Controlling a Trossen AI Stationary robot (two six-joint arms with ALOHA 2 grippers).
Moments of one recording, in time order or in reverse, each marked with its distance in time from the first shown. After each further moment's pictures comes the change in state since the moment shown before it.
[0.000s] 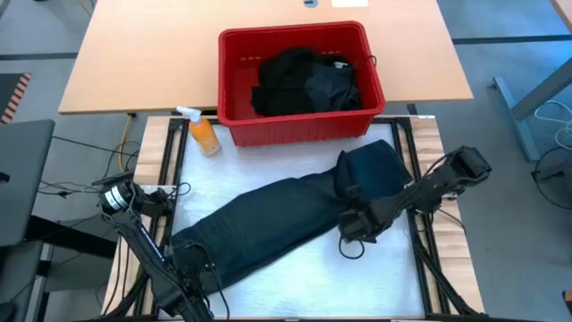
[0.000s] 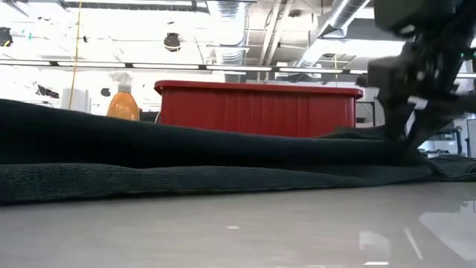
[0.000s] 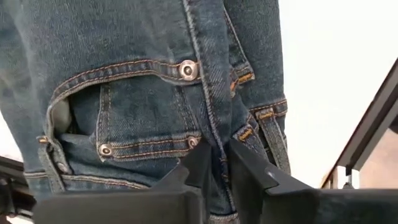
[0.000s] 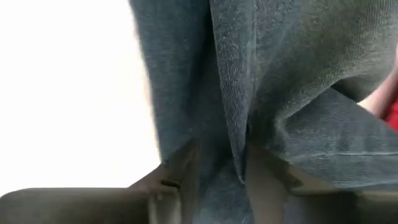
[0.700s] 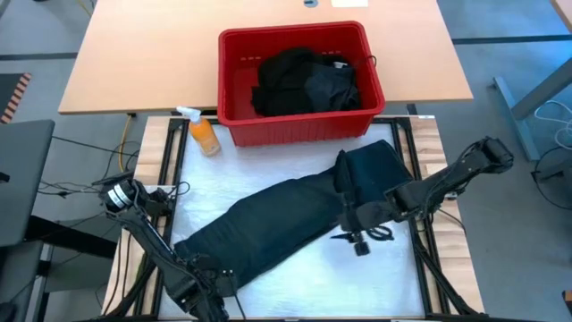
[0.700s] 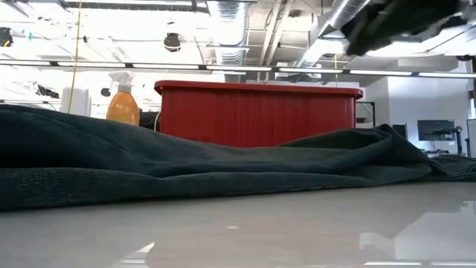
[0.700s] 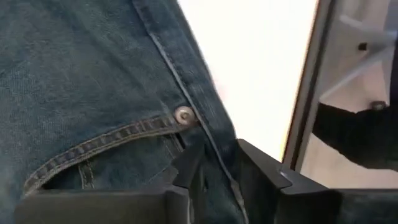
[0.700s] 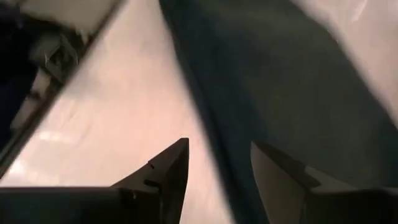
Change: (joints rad) left arm 0.084 -0.002 -0.021 0.298 -0.031 0.175; right arm 0.003 -0.294 -0.110 0.780 -0.295 0.005
